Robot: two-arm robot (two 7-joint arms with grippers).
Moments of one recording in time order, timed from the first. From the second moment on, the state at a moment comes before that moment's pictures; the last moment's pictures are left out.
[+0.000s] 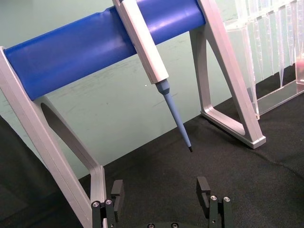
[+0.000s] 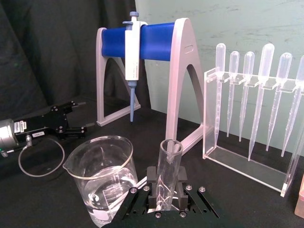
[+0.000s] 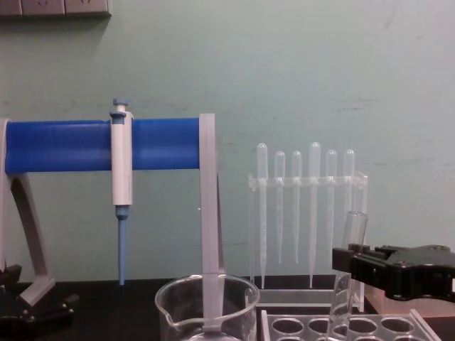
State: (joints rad) left arm -0.20 0.60 0.45 -1.41 -0.25 -0.12 0.03; right arm 0.15 0.51 -0.36 -1.64 0.53 0.10 0.40
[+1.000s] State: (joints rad) left arm -0.20 0.60 0.45 -1.41 -0.25 -0.12 0.03; right arm 0.19 0.61 -0.35 -1.81 0.51 0.21 0.42
